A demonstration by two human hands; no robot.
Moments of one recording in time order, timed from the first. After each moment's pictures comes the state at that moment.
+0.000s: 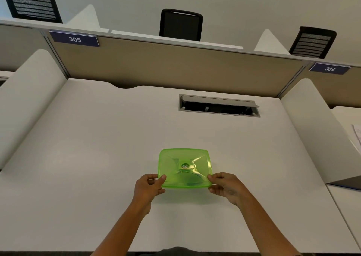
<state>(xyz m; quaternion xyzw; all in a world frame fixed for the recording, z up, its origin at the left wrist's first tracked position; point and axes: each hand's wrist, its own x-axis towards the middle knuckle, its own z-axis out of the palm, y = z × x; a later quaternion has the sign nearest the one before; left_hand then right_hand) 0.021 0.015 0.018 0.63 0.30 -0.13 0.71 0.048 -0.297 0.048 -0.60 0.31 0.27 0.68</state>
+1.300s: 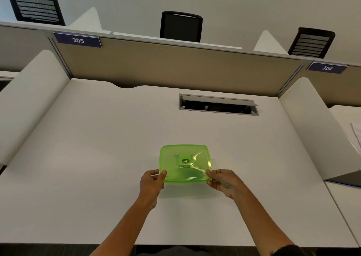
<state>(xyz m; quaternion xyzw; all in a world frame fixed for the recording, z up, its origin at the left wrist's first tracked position) 0.018 -0.004 0.030 0.66 0.31 -0.10 0.68 0.048 -0.282 0.055 -0.57 0.36 0.23 0.70</state>
